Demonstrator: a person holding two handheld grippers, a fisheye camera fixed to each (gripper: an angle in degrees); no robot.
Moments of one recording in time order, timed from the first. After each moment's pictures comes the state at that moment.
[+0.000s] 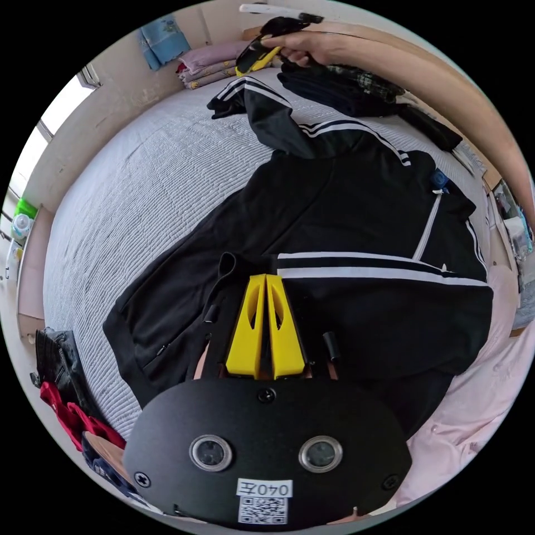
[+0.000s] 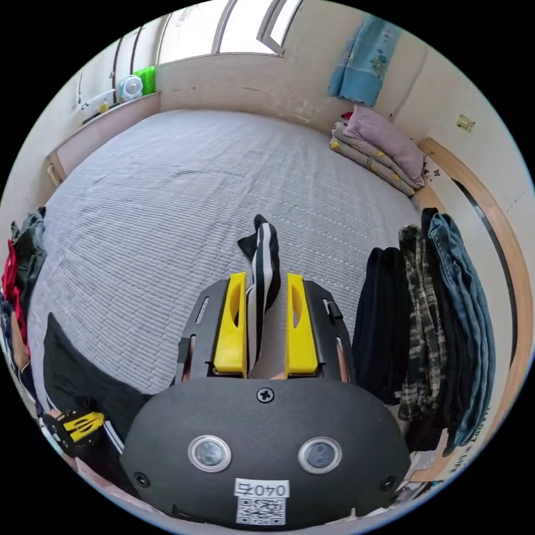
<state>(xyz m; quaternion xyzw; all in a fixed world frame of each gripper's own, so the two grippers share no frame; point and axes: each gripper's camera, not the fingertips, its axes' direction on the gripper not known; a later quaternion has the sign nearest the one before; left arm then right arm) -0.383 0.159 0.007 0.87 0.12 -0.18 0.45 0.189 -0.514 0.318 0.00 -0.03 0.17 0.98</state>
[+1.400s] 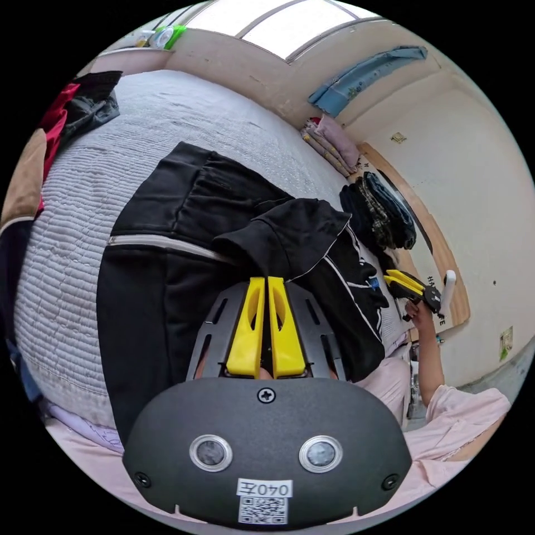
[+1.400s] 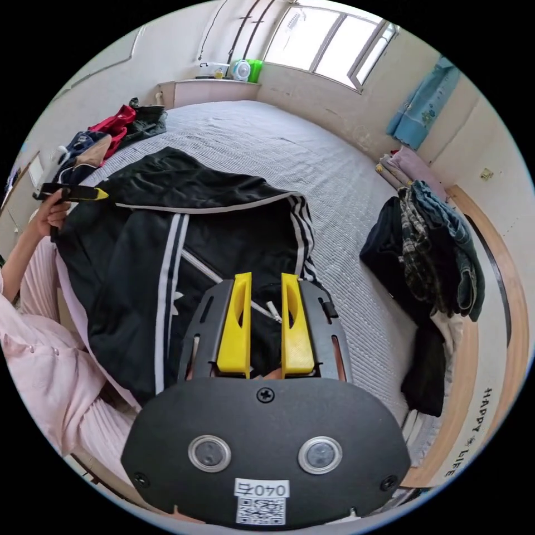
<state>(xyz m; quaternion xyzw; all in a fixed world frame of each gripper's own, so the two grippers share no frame) -0.427 0.091 0.383 0.85 0.47 -0.19 0.14 -0.011 -0.066 0.068 0.06 -0.07 0.00 1.00</state>
